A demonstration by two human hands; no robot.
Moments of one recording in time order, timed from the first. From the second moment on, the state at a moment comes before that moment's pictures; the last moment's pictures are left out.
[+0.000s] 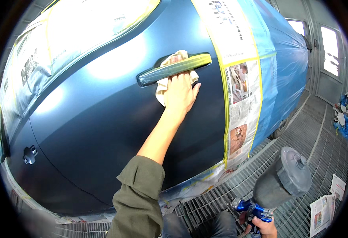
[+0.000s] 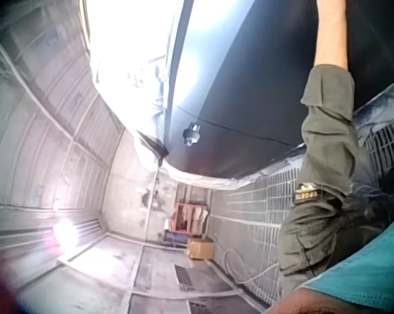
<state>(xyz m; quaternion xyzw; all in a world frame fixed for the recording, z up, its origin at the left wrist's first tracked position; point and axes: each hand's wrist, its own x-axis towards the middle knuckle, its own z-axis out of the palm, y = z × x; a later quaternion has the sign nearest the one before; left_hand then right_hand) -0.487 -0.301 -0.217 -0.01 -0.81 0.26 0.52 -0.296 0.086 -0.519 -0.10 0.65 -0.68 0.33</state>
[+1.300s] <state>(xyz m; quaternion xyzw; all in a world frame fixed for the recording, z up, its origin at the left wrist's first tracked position) -0.369 -0.409 -0.123 -0.11 -0.86 0.30 0.40 -0.295 0.061 -0.481 -0.05 0.52 -0.80 0.30</state>
